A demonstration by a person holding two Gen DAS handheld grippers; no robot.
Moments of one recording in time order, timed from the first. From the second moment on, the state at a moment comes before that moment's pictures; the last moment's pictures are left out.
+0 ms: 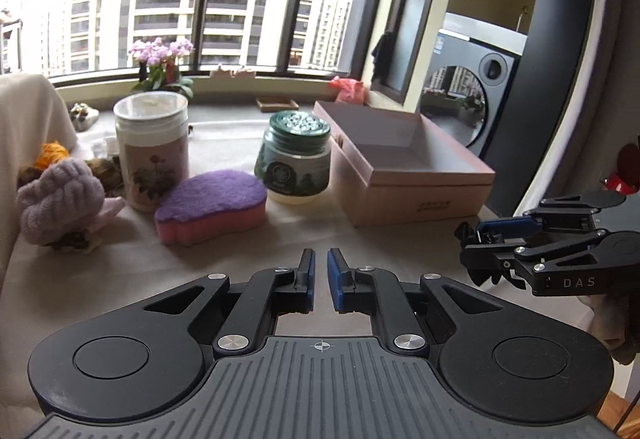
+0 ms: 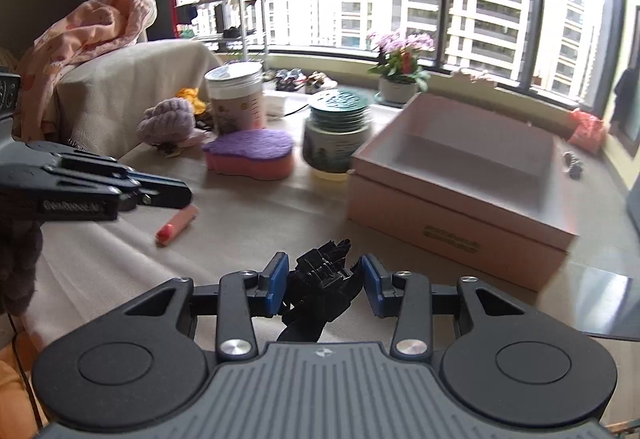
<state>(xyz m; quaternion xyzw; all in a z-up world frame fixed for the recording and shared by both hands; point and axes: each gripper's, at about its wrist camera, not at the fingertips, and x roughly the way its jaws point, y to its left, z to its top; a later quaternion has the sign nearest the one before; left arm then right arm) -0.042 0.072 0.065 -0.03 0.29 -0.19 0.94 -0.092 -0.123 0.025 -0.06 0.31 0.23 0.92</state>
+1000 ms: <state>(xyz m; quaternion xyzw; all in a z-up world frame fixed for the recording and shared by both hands) -0.034 0.074 0.010 0.01 0.34 -0.09 0.93 -0.072 -0.115 -0.034 -0.04 0.32 0.18 0.93</state>
